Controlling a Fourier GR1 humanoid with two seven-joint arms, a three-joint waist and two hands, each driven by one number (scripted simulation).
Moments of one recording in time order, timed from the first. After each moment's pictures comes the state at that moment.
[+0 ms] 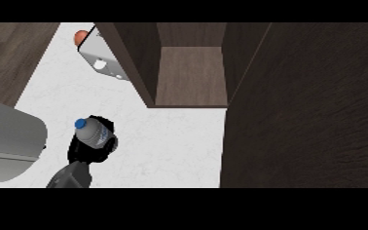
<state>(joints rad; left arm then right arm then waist) -0.32 0.16 0.22 -0.48 0.44 -0.54 -0.59 0.62 -0.07 0.22 -2.16 -0.24 0.26 -0.18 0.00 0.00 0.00</state>
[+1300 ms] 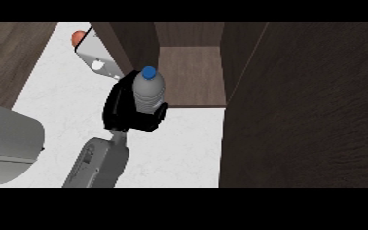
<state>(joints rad) -0.32 0.00 -0.15 -1.33 0.45 0.09 -0.14 0.61 -0.06 0.30 -2.15 -0.21 0.23 -0.19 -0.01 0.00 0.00</state>
